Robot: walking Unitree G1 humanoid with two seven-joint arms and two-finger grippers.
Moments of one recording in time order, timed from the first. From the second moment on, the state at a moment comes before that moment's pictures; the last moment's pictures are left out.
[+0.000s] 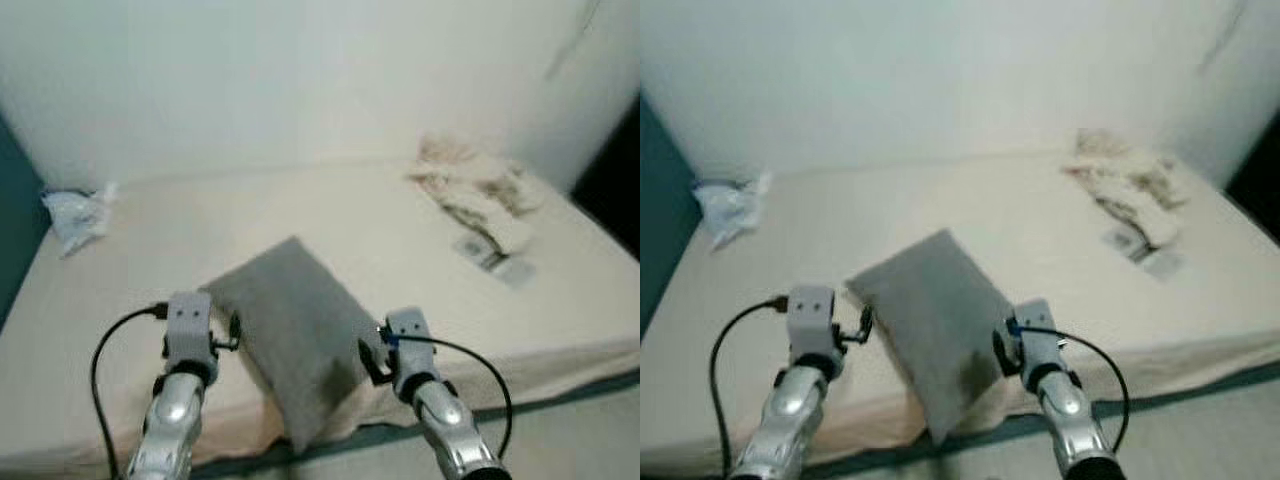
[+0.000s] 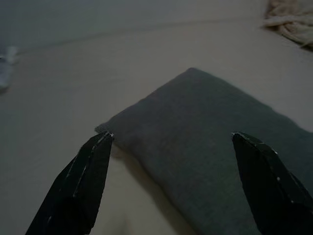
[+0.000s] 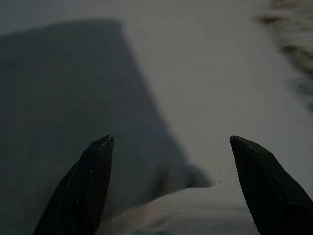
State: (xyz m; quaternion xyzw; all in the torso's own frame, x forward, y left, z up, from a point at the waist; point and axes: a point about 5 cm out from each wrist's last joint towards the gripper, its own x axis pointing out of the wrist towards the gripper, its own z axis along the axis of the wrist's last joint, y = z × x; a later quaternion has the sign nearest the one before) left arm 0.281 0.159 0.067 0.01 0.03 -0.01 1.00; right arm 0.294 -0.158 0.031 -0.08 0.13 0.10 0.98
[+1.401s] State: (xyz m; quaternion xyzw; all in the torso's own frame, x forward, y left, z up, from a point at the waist) left arm 0.279 0.178 0.056 0.01 0.08 0.11 0.99; right arm 0.299 -0.149 0.034 -0.08 0.12 0.13 0.98
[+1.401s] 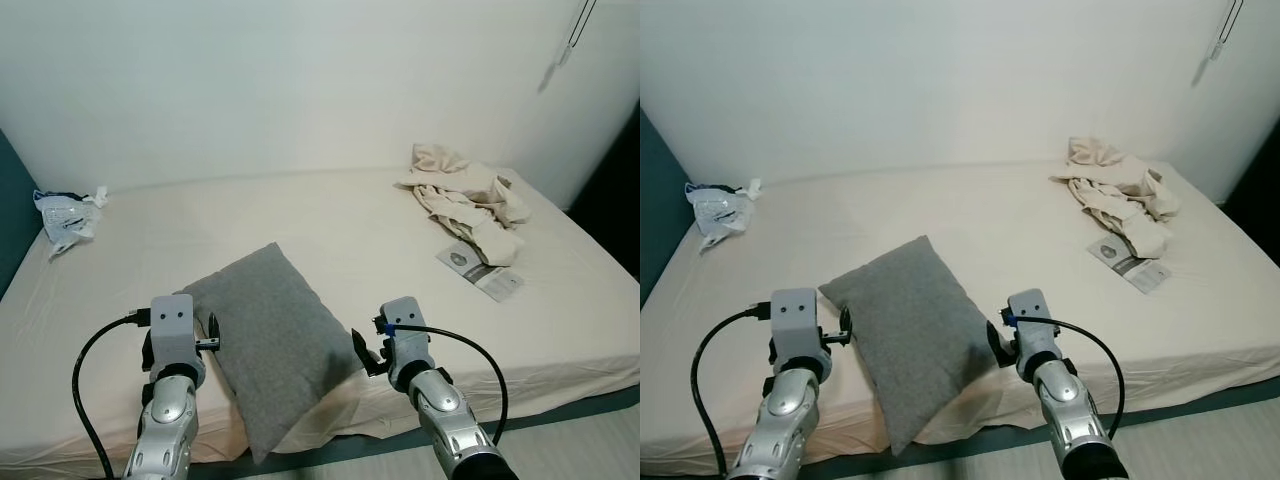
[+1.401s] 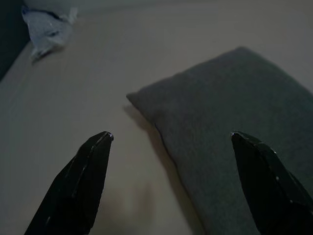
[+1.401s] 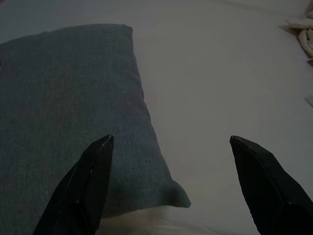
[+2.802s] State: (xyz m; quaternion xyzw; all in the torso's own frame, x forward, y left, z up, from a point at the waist) left arm 0.285 0.179 0.062 -0.01 0.06 0.09 0.99; right arm 0.304 -0.142 0.043 -0.06 0.10 0.16 0.98
